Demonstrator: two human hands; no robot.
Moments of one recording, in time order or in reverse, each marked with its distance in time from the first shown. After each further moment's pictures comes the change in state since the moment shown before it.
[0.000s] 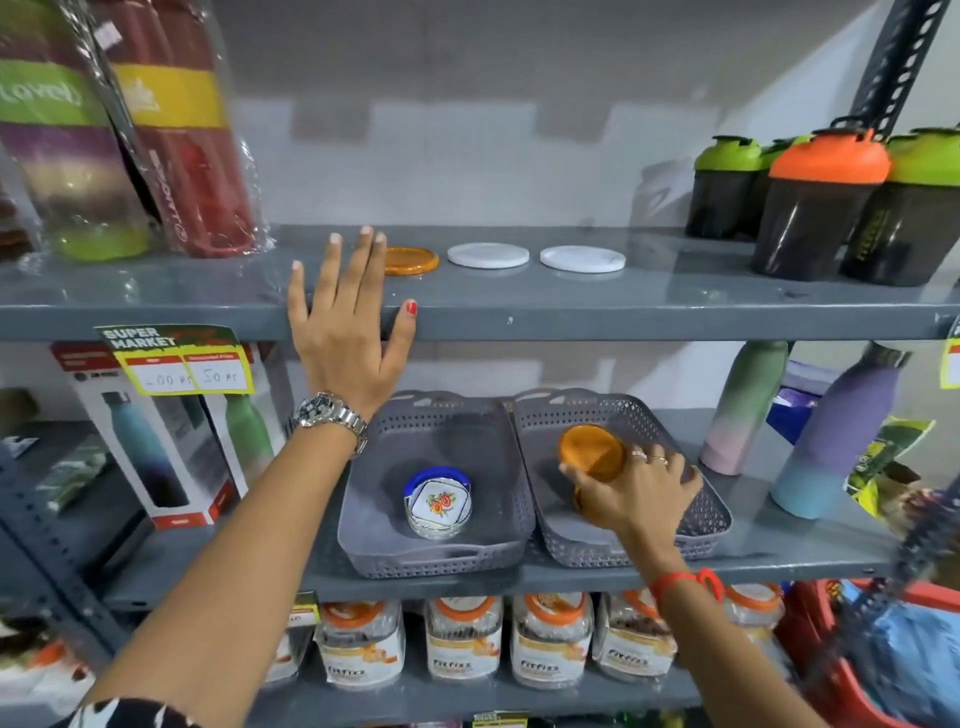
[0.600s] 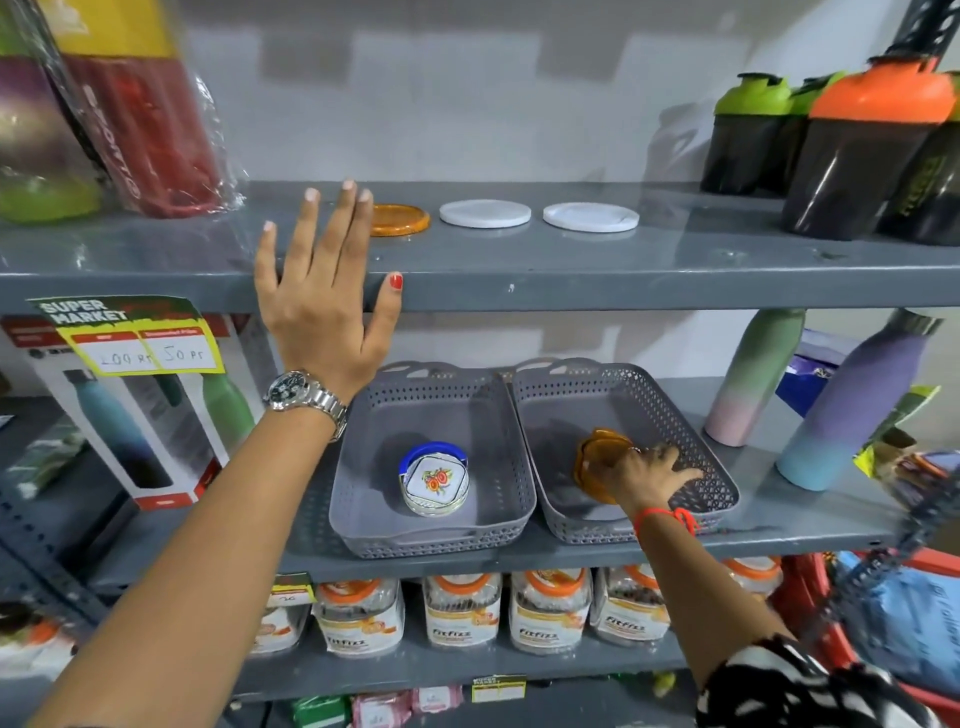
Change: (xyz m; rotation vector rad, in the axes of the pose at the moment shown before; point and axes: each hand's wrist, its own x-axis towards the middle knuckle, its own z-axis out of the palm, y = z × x) left_hand -0.003 -0.006 0.007 0.024 0.057 0.050; right_hand 0.036 0.011 0.063 -0.263 -0.461 0.146
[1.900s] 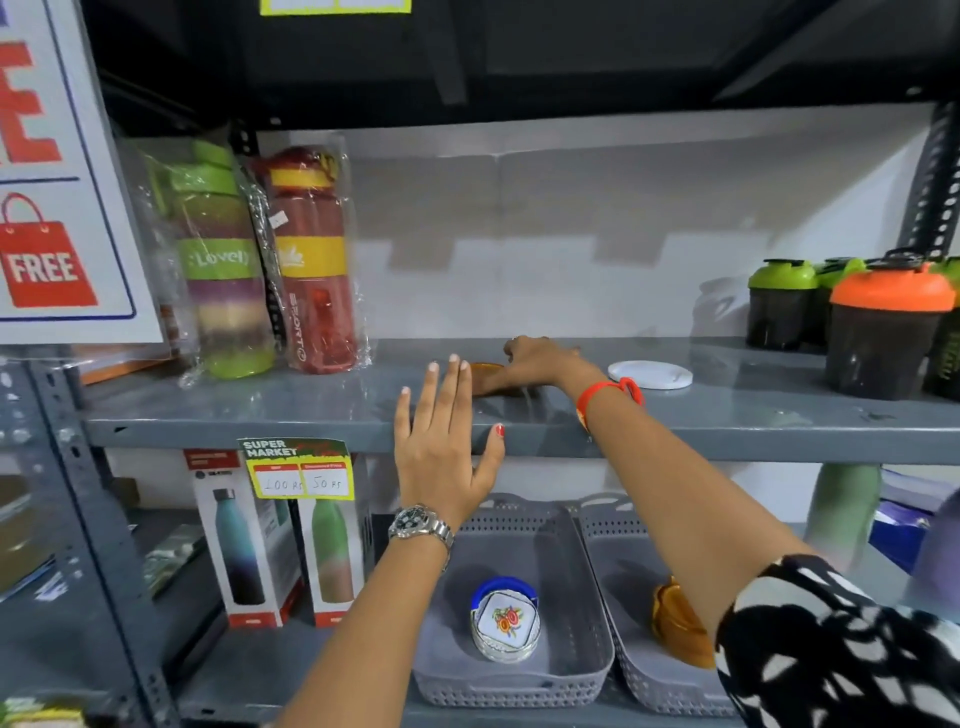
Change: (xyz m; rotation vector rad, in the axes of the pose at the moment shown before) left_hand 0.008 0.008 -0.019 0.000 -0.215 -0.100; right_hand -0.090 -0.186 -0.286 0.251 0.058 -0.801
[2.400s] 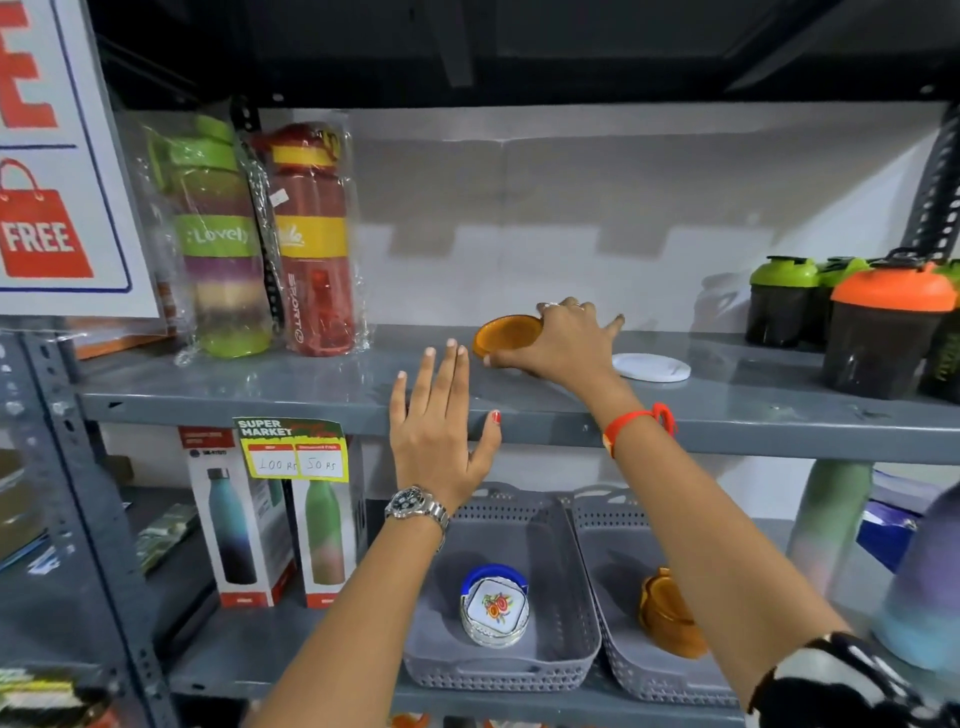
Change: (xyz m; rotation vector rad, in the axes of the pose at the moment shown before) left_hand 0.000 0.000 0.004 -0.026 -0.009 -0.019; right_hand -0.029 0.016 0.001 -0.099 0.552 0.000
